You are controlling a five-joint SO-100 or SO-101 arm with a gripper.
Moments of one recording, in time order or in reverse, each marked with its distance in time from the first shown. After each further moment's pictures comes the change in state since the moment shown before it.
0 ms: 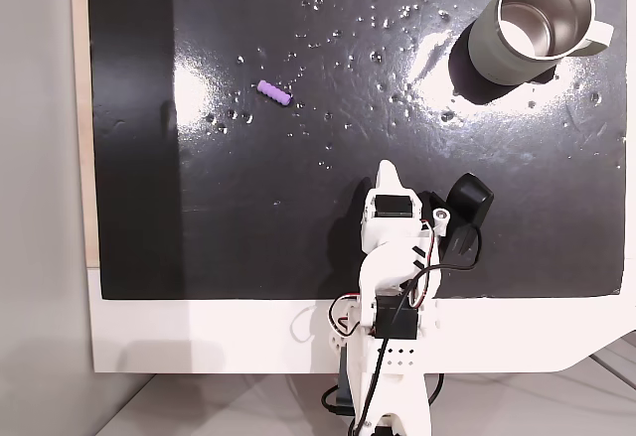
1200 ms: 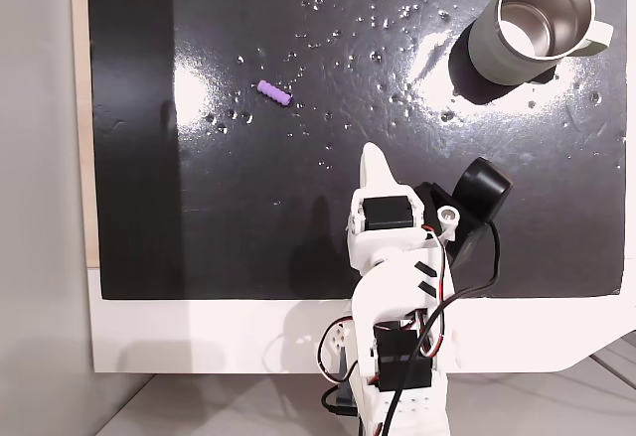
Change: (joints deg) arm -8.4 -19.2 -42.6 15.9 4.7
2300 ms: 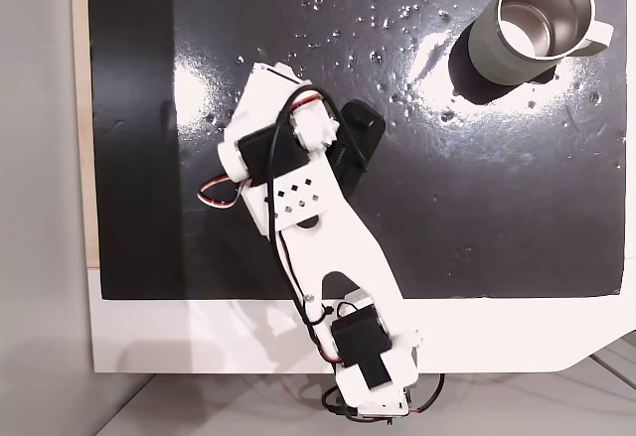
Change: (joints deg) arm -19.2 -70.6 -55.9 18.9 44.5
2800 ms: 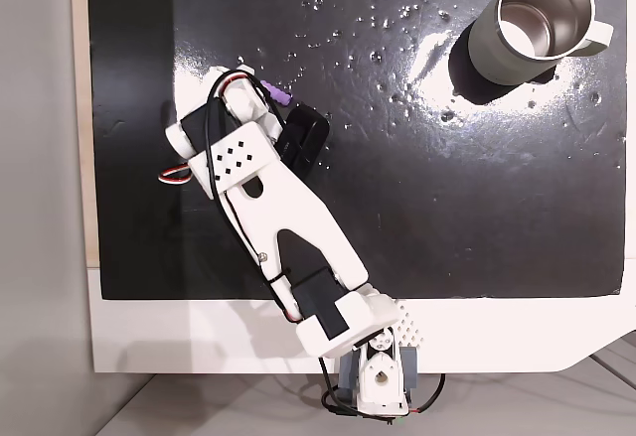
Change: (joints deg) arm -7.2 -17.7 -5.5 -6.0 8.7
